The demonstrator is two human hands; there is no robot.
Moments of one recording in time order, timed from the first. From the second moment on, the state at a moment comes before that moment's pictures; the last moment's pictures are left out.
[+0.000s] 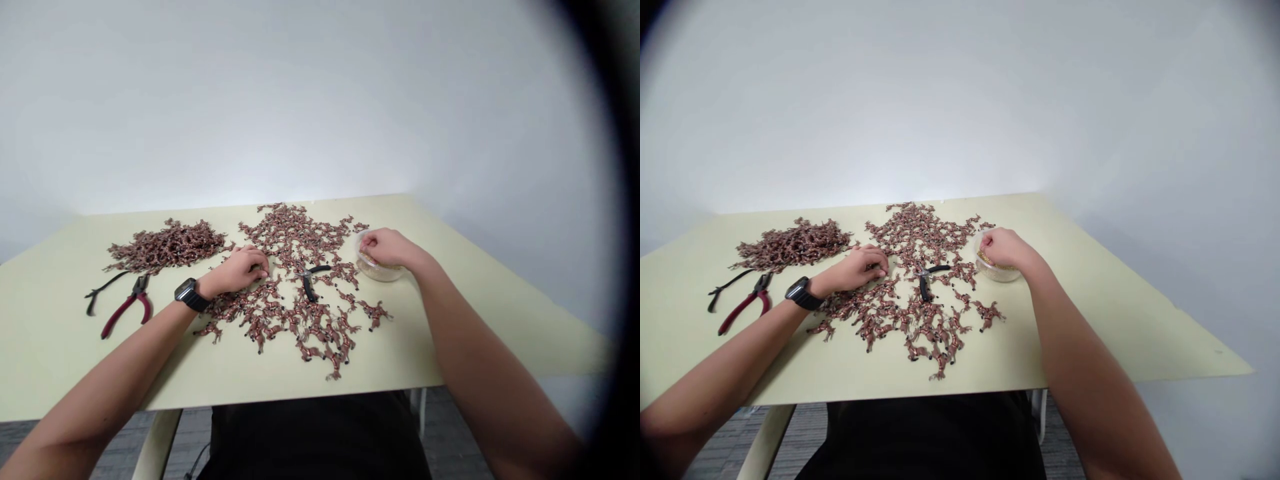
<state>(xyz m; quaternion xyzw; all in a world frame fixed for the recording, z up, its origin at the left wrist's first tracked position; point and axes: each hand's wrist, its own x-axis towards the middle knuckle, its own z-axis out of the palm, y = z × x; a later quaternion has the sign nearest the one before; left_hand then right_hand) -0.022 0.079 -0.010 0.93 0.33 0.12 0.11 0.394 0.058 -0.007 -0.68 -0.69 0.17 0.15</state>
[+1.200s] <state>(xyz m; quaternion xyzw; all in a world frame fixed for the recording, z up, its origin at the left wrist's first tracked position) 0.027 0.002 -0.015 0.90 0.27 0.33 -0.09 0.241 -0.019 -0.013 -0.29 -0.37 0.78 0.42</state>
